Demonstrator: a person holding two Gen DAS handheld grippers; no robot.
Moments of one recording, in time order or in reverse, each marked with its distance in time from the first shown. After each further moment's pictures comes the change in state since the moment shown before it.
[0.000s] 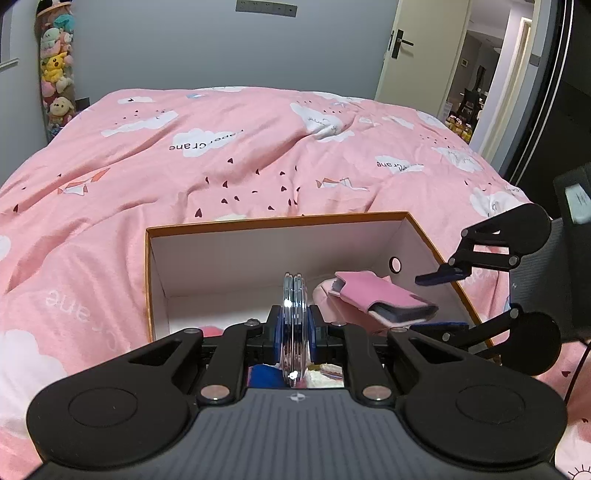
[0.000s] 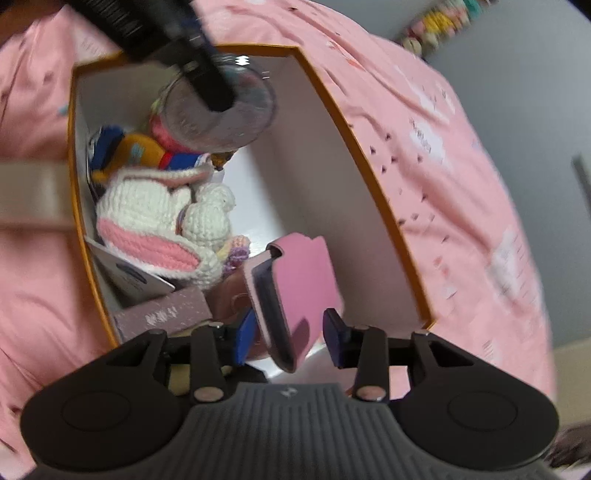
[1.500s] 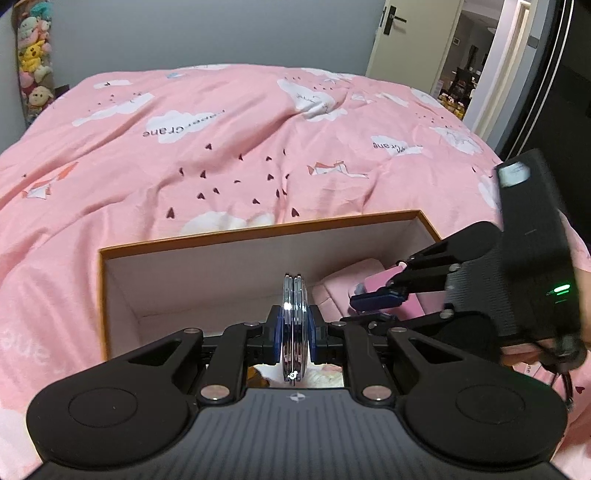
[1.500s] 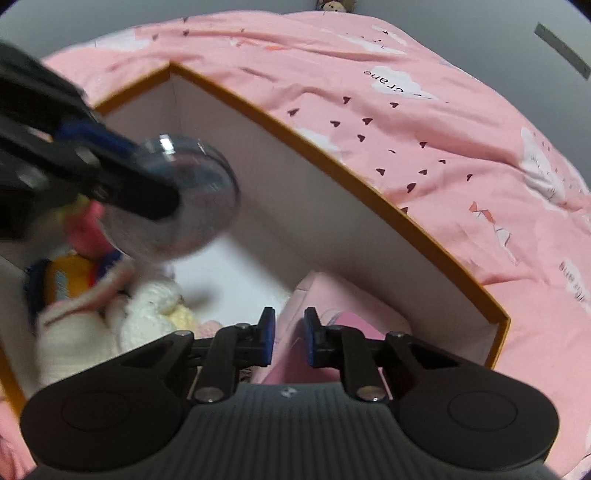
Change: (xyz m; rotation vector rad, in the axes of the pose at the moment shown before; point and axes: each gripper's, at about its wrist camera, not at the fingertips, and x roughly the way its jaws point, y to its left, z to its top) left arm 0.059 0.001 0.029 0.022 0.091 -0.042; right arm 0.066 -0.041 0.019 0.431 -0.067 0.127
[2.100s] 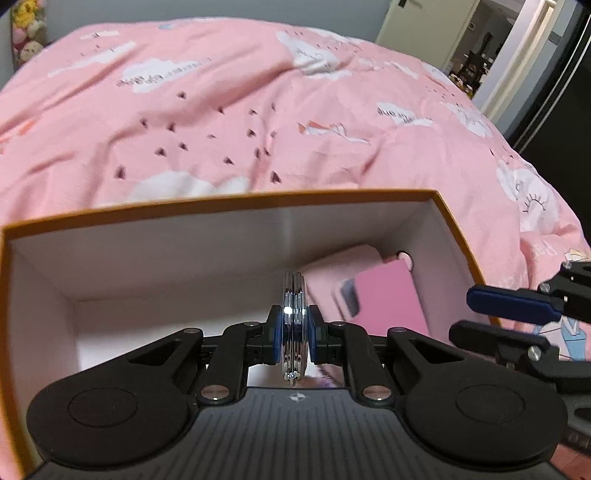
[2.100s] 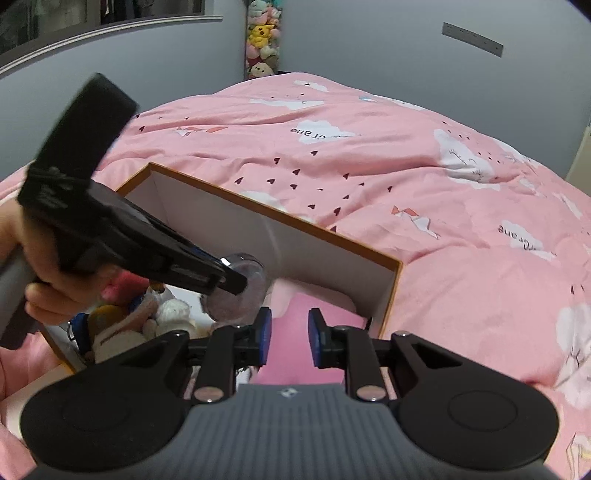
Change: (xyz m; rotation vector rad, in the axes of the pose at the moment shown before) left arm 0.068 -0.014 0.009 -0.073 0.128 -0.037; right arm -0.086 -0.007 -0.047 0.228 -0.199 -0.104
